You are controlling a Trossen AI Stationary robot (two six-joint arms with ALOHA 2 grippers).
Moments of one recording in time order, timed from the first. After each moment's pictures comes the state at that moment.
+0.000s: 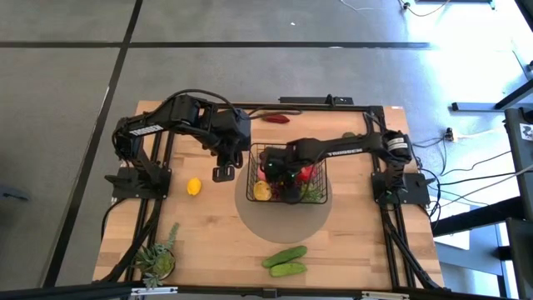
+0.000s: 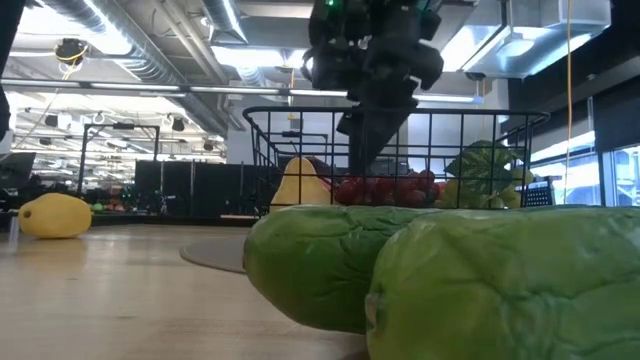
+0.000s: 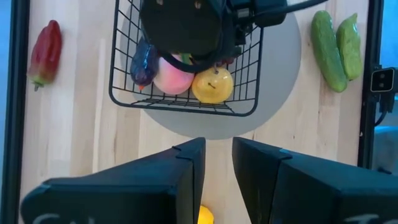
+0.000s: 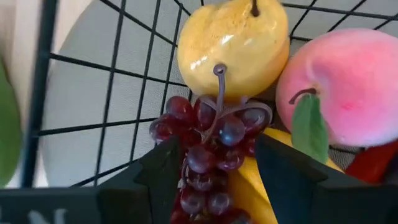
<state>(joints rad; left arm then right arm) -0.01 1.73 2.23 -1.57 -0.03 -0.10 -0.03 1.94 1.51 -0.83 -0.22 -0.15</state>
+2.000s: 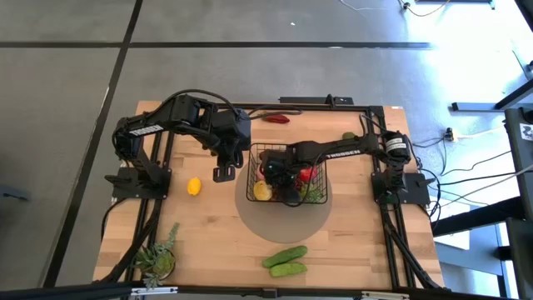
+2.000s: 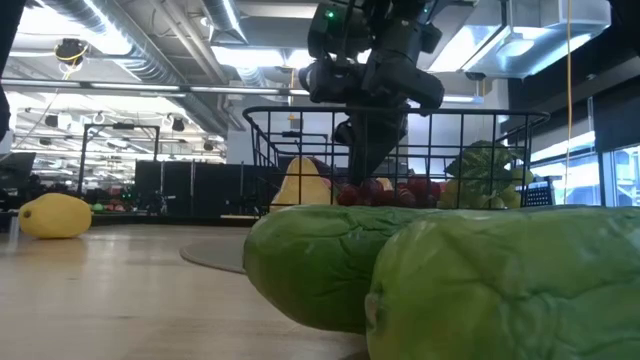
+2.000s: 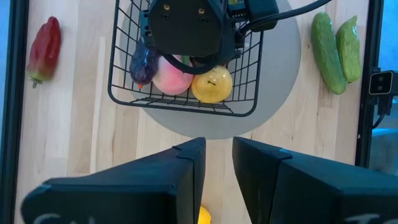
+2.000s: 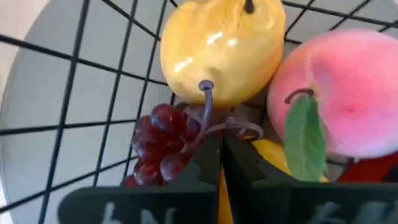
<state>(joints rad) -0.01 1.73 2.23 -1.57 -0.03 -0.12 -0.03 1.95 1.46 -0.75 -0.16 -0.21</state>
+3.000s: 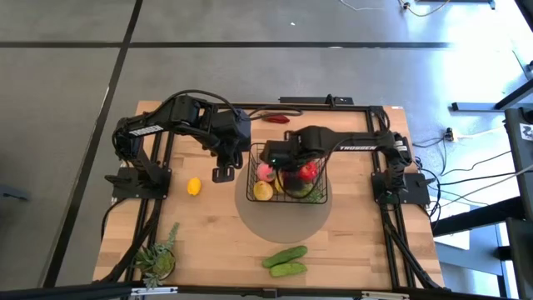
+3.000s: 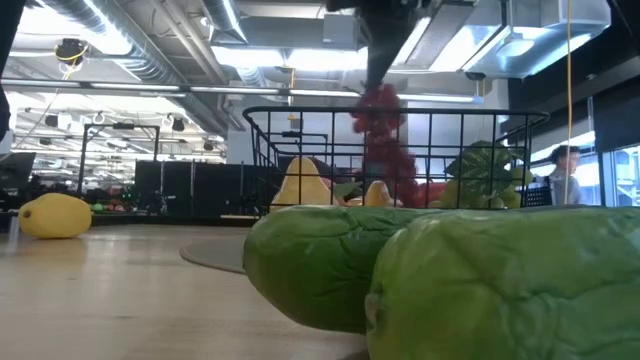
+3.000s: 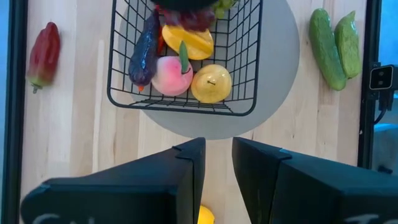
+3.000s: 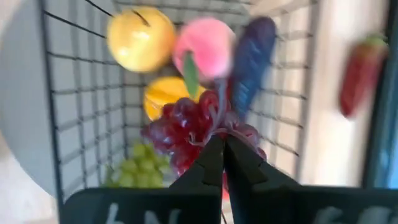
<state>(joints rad) -0.02 1.73 2.23 -1.57 -0.03 -0.10 0.04 1.95 2.00 -1.41 0.20 0.01</state>
